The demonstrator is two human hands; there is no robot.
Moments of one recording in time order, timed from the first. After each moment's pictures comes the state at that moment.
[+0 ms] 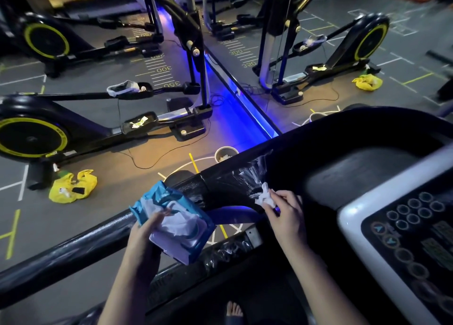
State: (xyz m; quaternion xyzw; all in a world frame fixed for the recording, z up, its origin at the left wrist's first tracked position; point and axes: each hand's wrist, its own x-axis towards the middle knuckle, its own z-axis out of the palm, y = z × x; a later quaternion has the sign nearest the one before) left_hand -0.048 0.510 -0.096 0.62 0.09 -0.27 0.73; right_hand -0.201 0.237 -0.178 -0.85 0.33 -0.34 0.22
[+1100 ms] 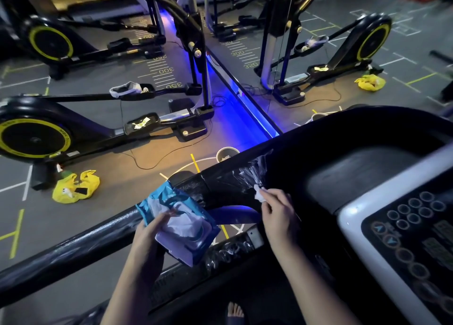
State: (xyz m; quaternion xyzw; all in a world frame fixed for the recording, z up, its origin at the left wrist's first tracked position) left_hand -0.062 0.498 -0.085 0.63 0.04 -0.29 0.72; right_hand -0.184 0.254 -0.174 -0.84 0.31 -0.37 0.24
